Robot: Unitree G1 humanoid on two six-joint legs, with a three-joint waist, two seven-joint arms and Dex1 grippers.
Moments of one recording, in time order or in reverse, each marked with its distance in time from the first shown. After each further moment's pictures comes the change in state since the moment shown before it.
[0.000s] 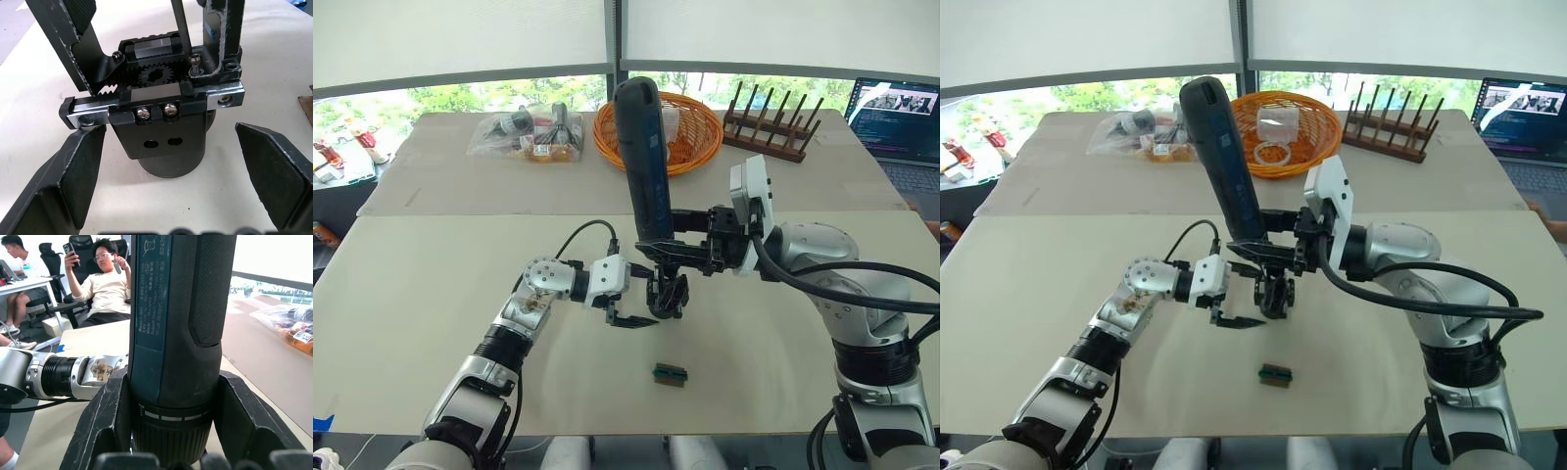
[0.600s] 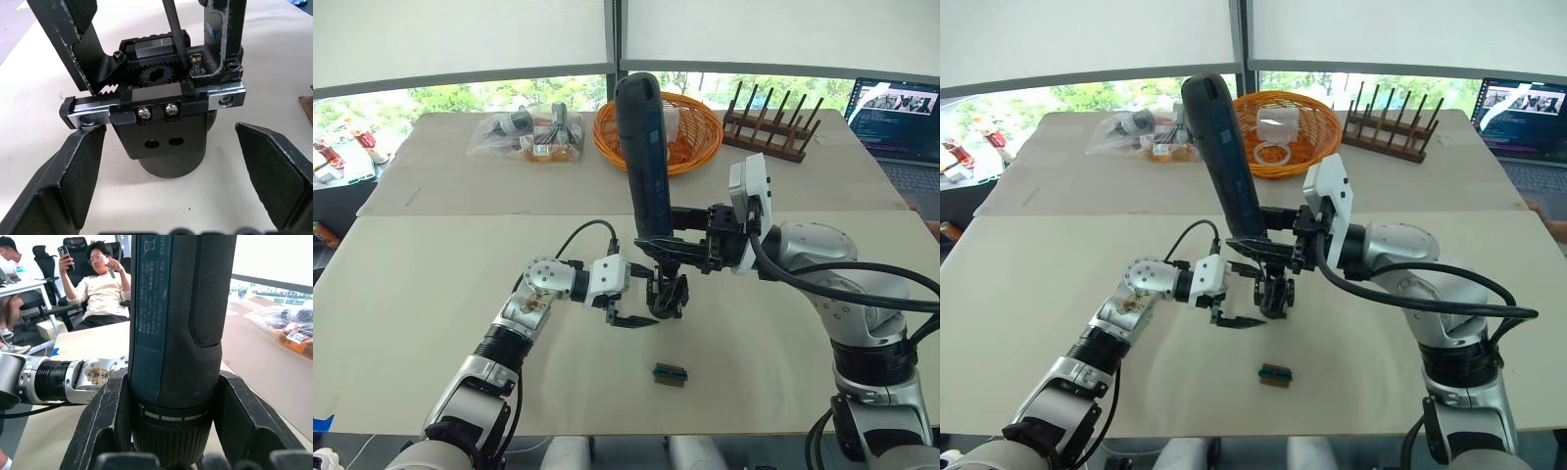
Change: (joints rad) left arm -0.001 0.000 0.000 0.000 0.000 0.002 0.002; right arm 0.000 0.009 0.000 -0.002 0.001 0.001 -0.021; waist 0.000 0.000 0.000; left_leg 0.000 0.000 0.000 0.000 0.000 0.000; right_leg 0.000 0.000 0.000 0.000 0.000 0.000
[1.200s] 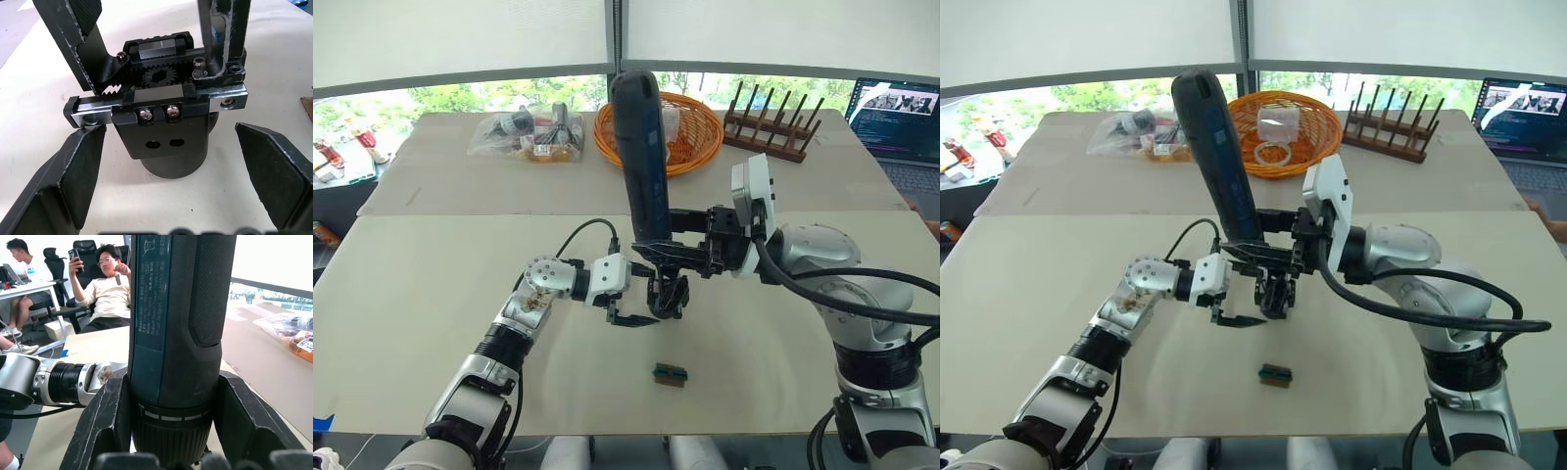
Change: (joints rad) left arm -0.006 -0.003 -0.001 0.002 0.002 0.000 0.001; right arm 0.014 -0.011 0.000 -0.040 0.036 0.002 -0.006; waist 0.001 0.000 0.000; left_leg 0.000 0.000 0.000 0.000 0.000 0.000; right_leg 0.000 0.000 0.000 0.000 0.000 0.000
